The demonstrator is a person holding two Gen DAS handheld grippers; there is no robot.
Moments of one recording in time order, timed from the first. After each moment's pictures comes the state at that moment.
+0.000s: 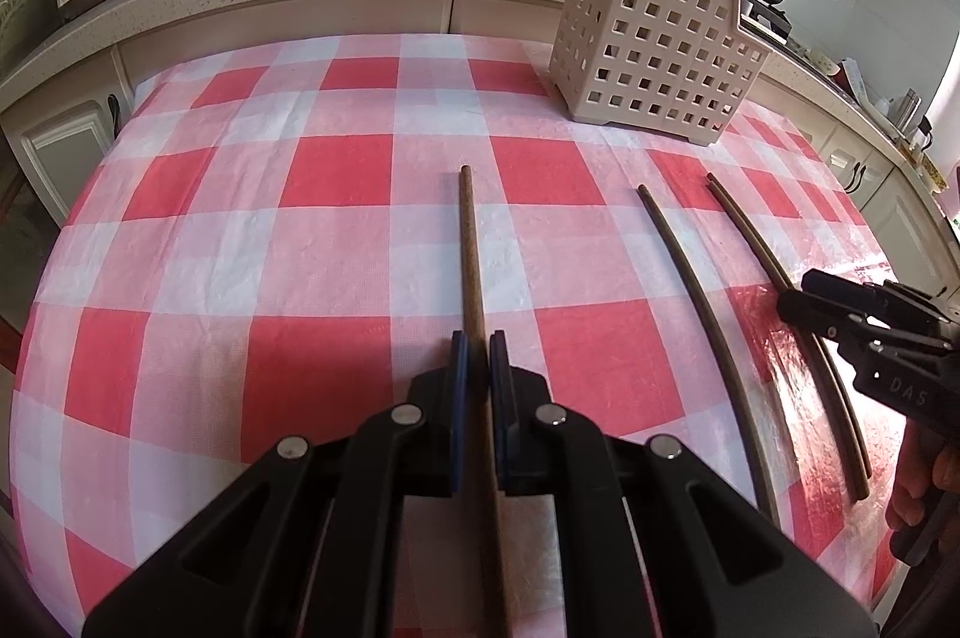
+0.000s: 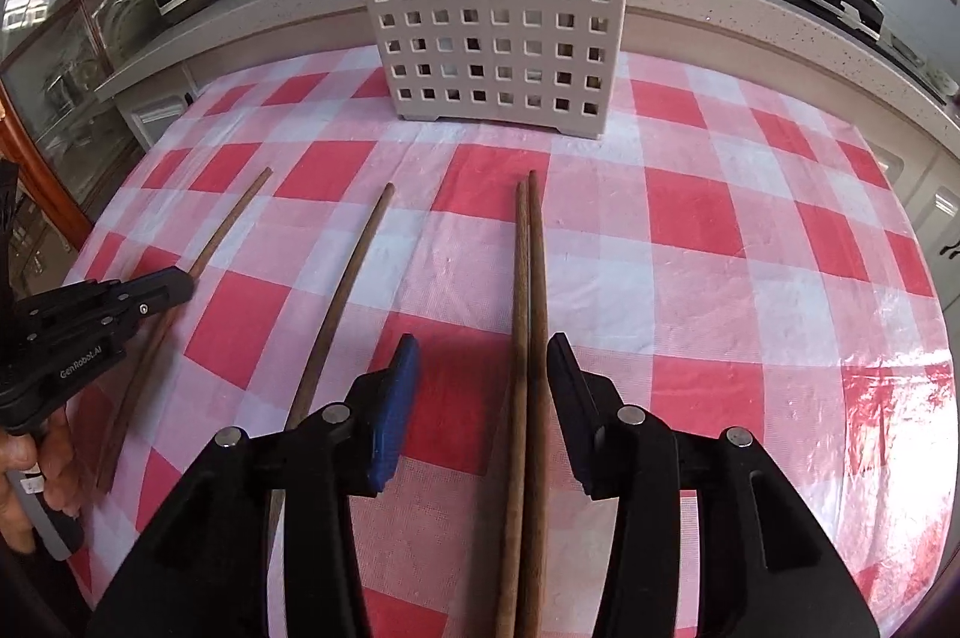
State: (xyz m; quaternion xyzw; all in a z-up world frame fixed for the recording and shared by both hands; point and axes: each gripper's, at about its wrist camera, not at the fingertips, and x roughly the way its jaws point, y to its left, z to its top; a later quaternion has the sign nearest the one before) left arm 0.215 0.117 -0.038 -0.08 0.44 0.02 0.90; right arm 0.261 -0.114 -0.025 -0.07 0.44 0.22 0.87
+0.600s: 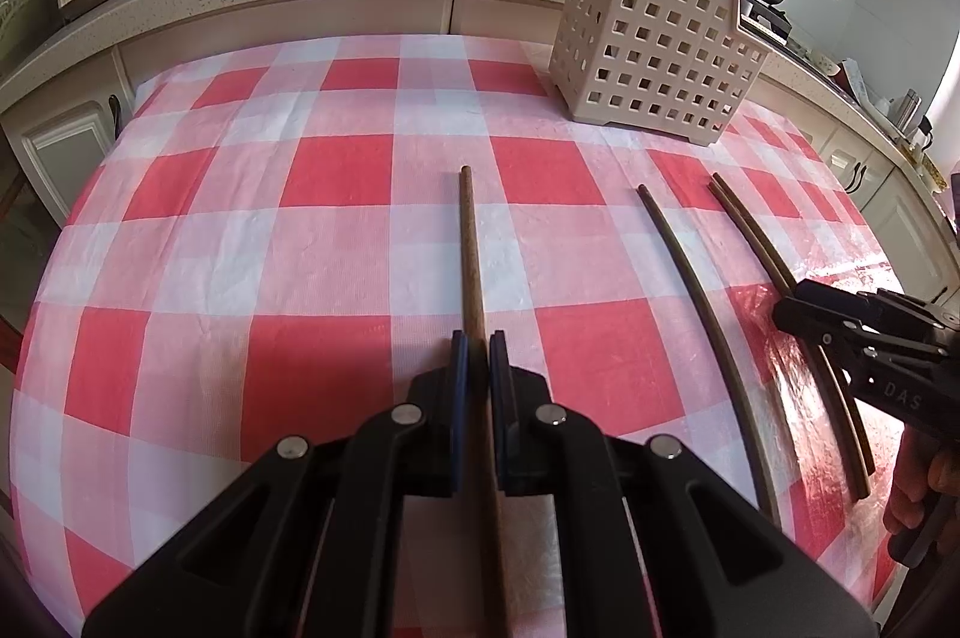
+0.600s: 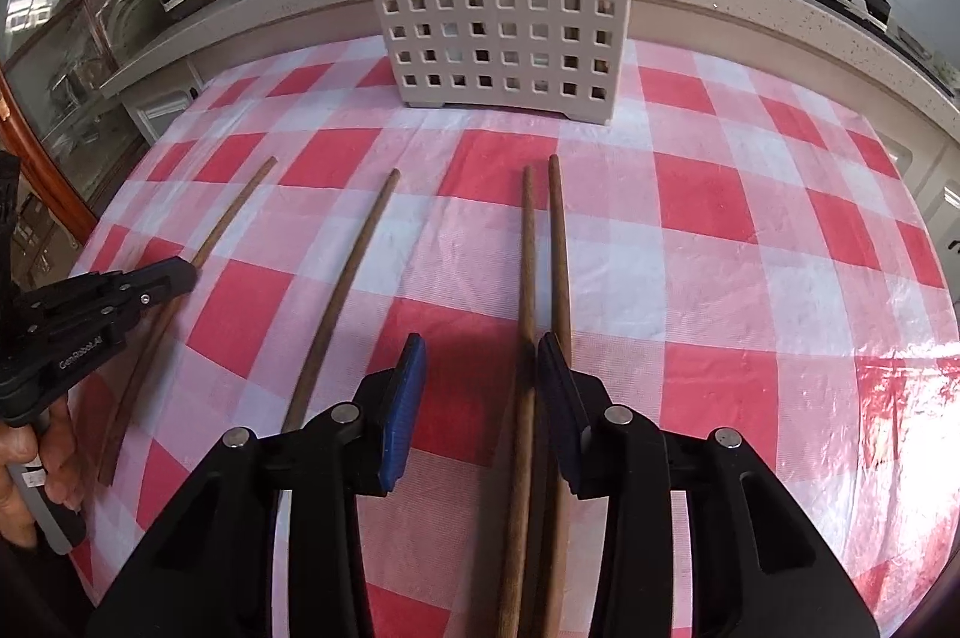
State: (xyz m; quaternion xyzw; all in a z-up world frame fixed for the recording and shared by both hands) left arm 0.214 0.116 -0.038 -0.08 0.44 0.02 0.90; right arm 0.262 -0.117 -0.031 -0.07 0.45 0.23 0.86
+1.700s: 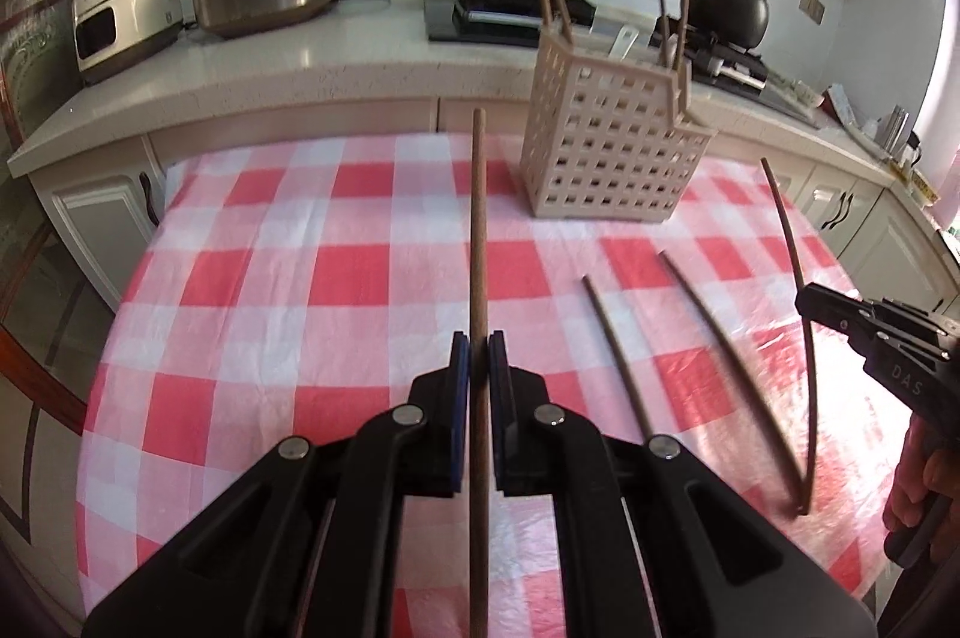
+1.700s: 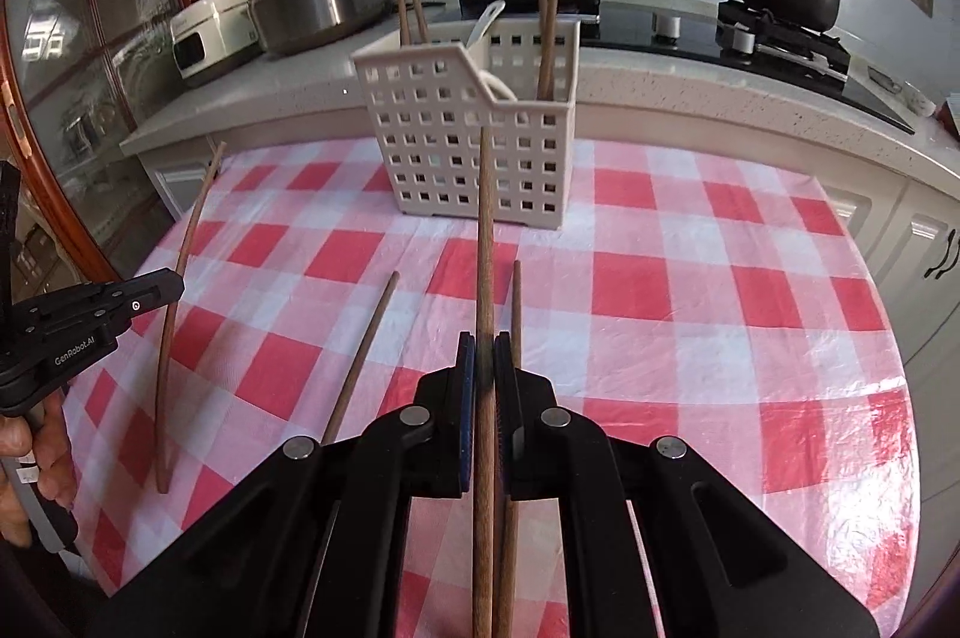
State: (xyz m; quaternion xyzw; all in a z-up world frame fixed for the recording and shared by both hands) left arm 0.193 0.095 0.041 -0.06 0.38 0.03 0.92; right arm 0.239 -0.154 0.035 -0.04 0.37 0.23 0.90
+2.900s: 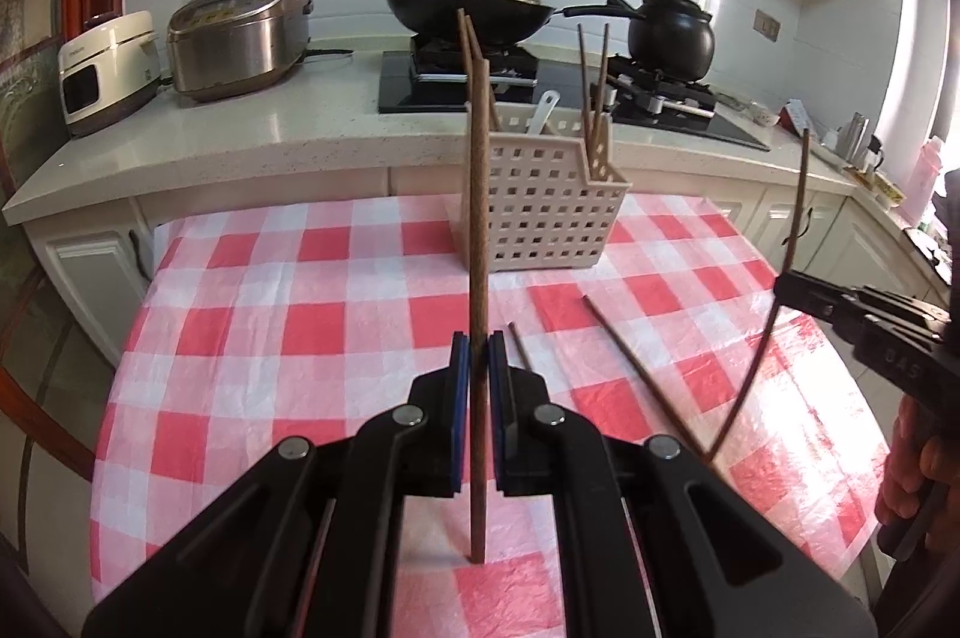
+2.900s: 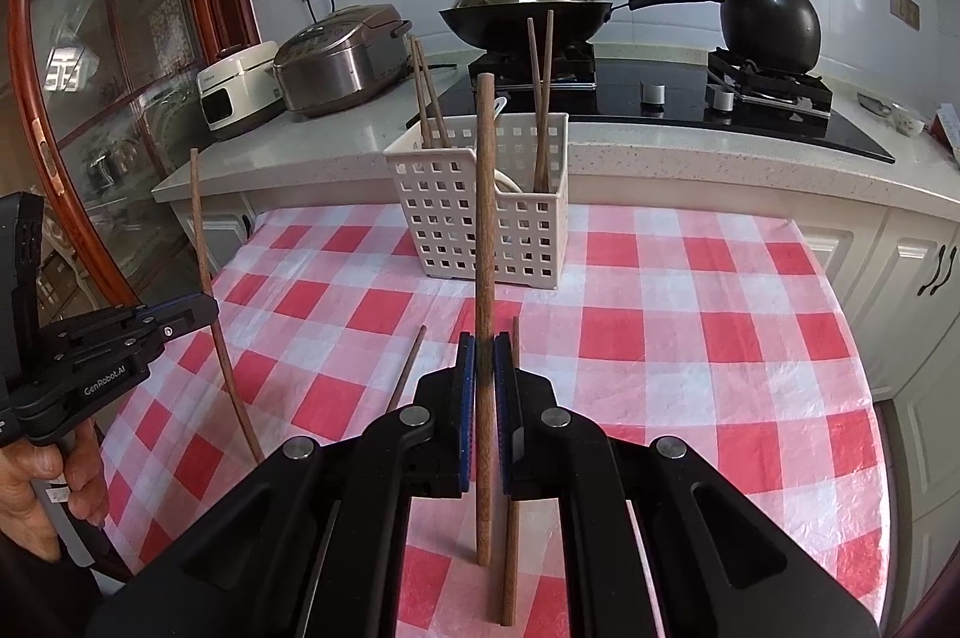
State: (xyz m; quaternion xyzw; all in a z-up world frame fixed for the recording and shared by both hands) left arm 0.174 0.064 0.086 -0.05 0.33 -0.01 0.94; right arm 0.213 -0.179 0.089 -0.01 0.33 0.25 0.91
